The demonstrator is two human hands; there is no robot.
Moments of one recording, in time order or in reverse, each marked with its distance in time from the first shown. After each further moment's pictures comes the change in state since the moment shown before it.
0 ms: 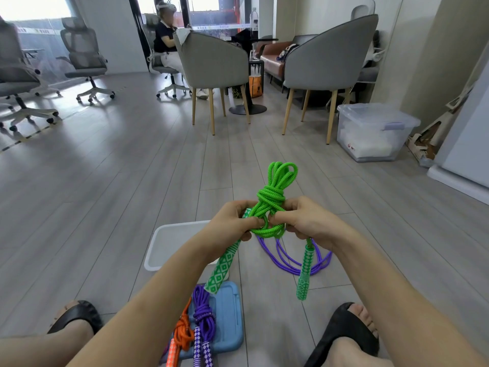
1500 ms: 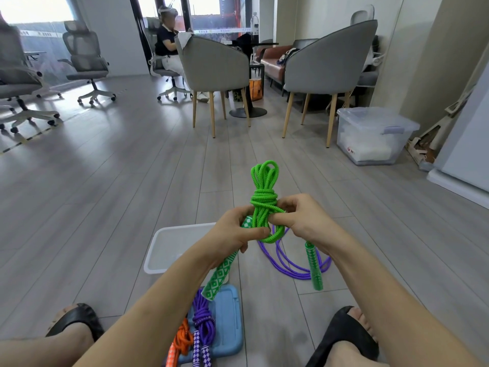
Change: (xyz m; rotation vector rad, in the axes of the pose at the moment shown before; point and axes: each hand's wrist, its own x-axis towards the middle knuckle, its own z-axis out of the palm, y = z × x) left_hand -0.007 -0.002 0.002 0.060 -0.059 0.068; right_hand -0.001 -0.003 0.004 -0.025 0.133 -0.202
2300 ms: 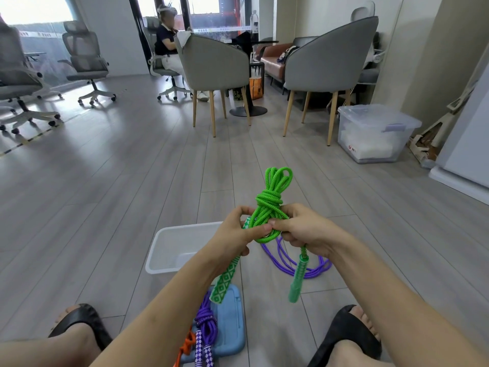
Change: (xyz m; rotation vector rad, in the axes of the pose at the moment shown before) left_hand -0.001 -0.012 0.009 -0.096 0.172 -0.141; right_hand 0.007 0.017 0.006 0.203 -0.213 0.239
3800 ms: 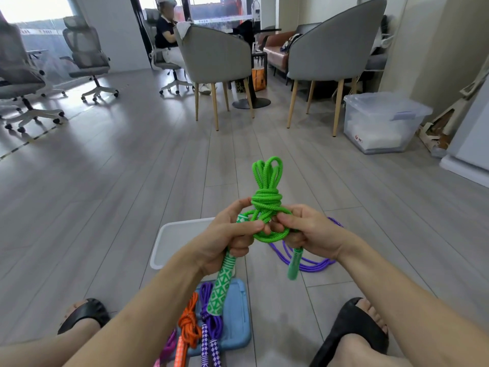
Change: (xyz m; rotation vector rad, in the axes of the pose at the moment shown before) left_hand -0.015 0.010 -0.021 -0.404 -0.318 -0.075; right_hand 0.006 0.029 -0.002 0.419 -0.332 -0.196
